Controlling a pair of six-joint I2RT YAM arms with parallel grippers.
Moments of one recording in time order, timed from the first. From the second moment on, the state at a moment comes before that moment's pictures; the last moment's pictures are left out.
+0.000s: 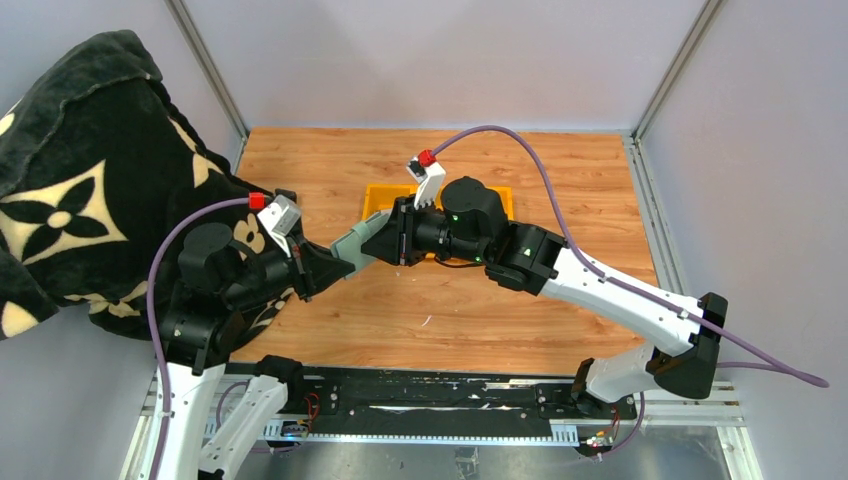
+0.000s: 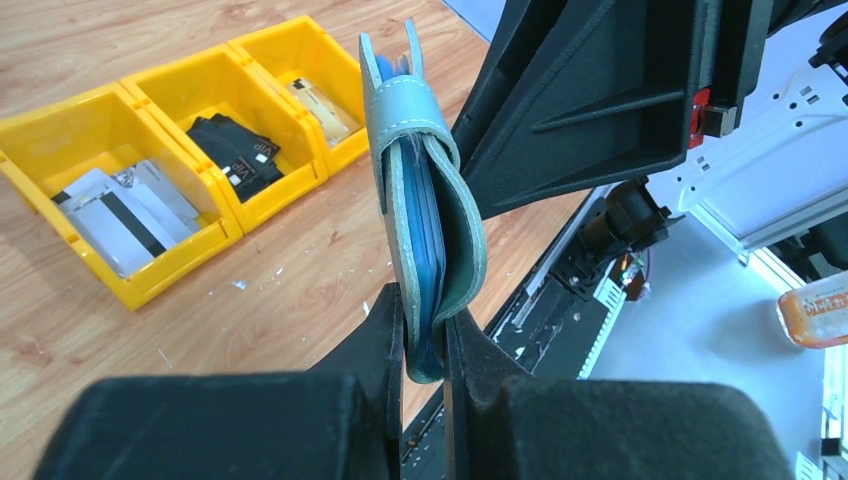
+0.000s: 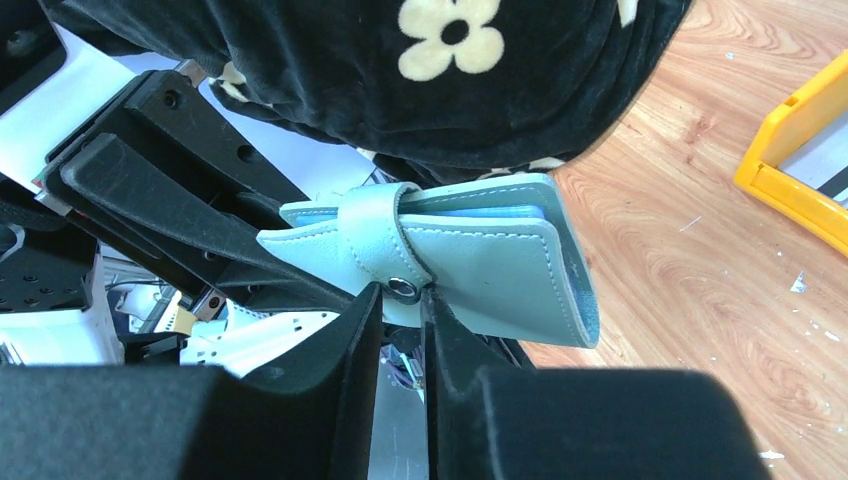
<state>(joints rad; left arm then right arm) -0.20 0.61 1.04 -0.70 0.79 -0.20 1.11 1.37 1.45 -0.28 -0.10 0.68</state>
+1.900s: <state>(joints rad) -0.21 0.62 1.13 -0.86 0.99 0.00 1.08 0.98 1.11 -0.09 -0.33 -0.08</state>
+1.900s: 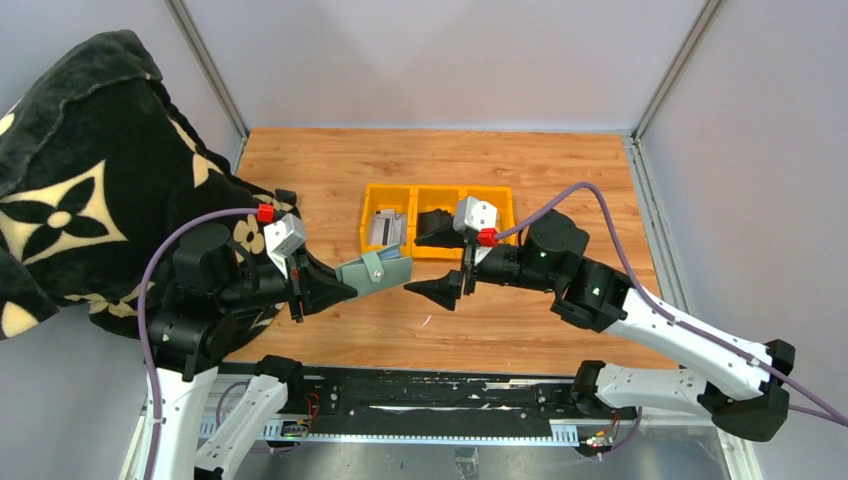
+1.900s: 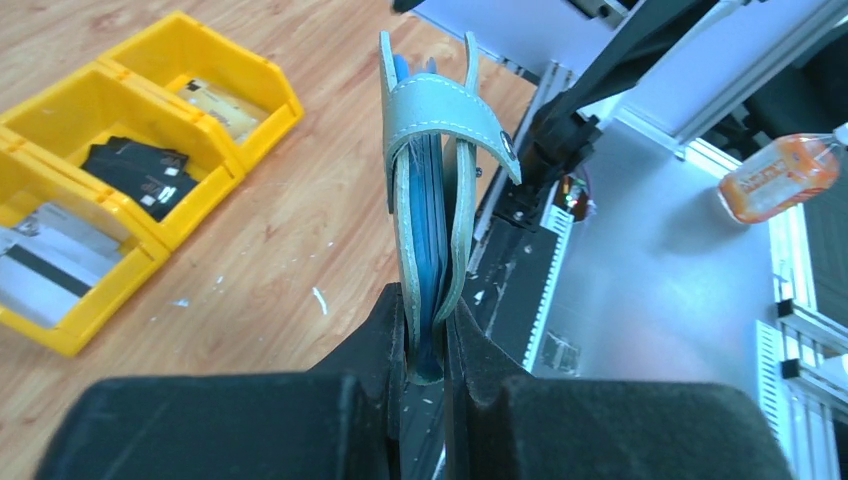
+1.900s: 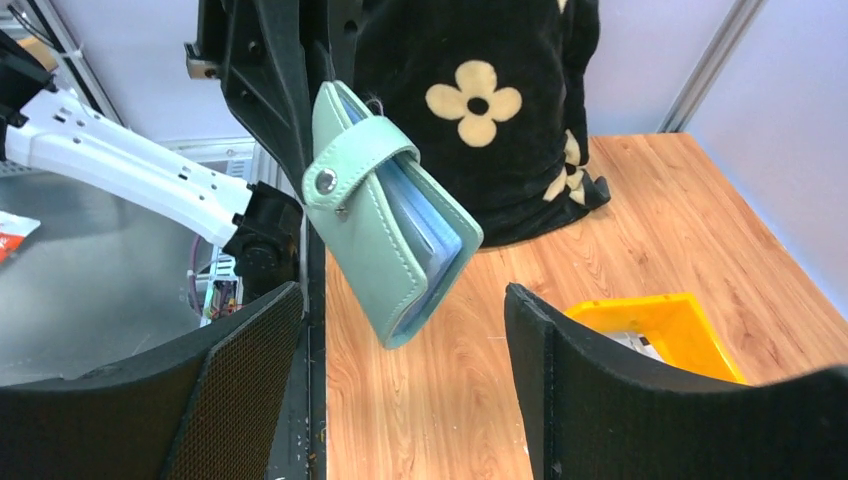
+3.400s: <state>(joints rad) -0.21 0.59 1.16 -0.86 1.08 -0.06 1.10 1.24 1.23 0.26 -0.59 0.08</state>
